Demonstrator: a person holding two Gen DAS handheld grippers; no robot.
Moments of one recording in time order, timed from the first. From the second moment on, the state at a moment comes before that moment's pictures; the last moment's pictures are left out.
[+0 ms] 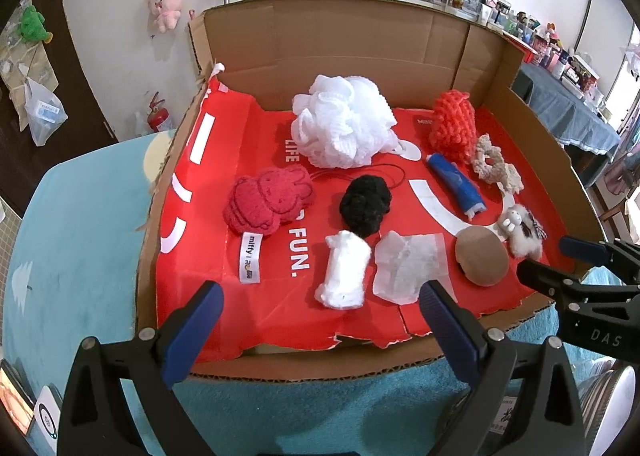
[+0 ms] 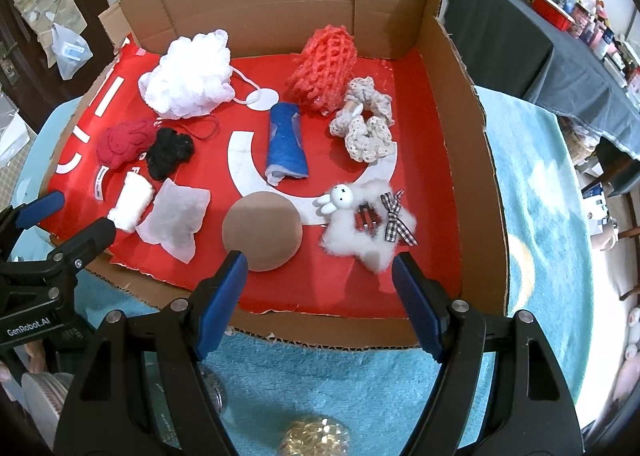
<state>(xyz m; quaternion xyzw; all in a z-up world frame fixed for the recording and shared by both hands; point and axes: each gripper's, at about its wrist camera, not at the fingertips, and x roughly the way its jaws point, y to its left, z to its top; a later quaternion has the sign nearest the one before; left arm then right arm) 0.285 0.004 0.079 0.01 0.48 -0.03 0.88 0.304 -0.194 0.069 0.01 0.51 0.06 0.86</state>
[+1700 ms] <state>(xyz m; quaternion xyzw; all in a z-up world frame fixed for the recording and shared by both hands) 0.282 0.004 0.079 0.01 0.47 -0.03 0.88 0.304 -0.197 0.069 0.02 0.51 0.06 0.85</state>
